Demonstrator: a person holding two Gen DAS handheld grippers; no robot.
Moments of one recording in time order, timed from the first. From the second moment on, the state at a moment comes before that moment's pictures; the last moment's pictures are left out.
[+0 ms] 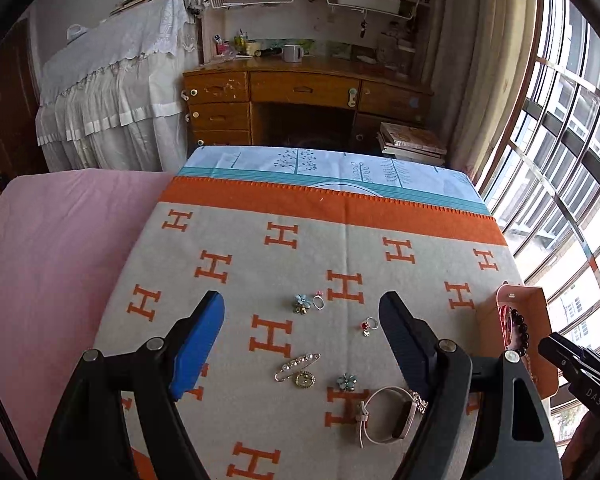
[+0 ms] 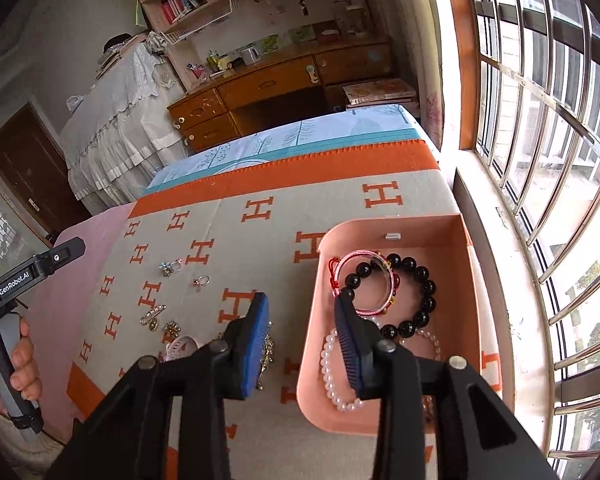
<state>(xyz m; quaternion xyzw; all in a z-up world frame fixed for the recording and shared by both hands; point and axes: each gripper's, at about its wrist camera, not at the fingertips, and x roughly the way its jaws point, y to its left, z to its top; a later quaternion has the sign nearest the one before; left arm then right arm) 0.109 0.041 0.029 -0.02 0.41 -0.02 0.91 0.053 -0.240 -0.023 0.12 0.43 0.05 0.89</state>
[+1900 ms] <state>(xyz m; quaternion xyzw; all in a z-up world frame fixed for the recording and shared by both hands) 0.120 0.096 -0.061 -0.05 0.50 -0.06 0.86 0.120 -0.160 -0.125 0.31 0.61 0.01 0.73</state>
